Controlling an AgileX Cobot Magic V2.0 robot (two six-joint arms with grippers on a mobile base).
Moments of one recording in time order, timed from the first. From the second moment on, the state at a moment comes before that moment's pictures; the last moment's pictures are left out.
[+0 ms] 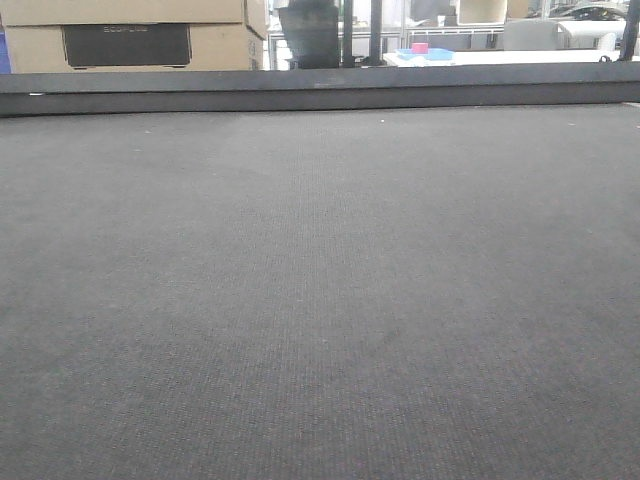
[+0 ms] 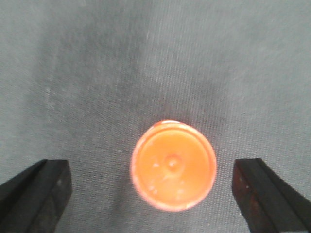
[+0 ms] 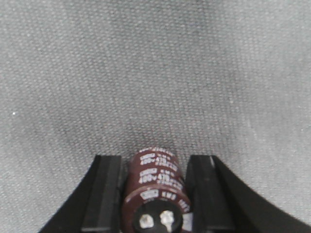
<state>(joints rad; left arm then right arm) 0.03 1.53 -1.13 0.08 0.86 -0.08 -0.11 1.72 -1.15 0.03 0.93 0.07</state>
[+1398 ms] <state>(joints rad) 0.03 1.27 -1.07 0.05 0.65 -0.07 -0.11 1.40 -1.03 0.03 0.63 0.06</state>
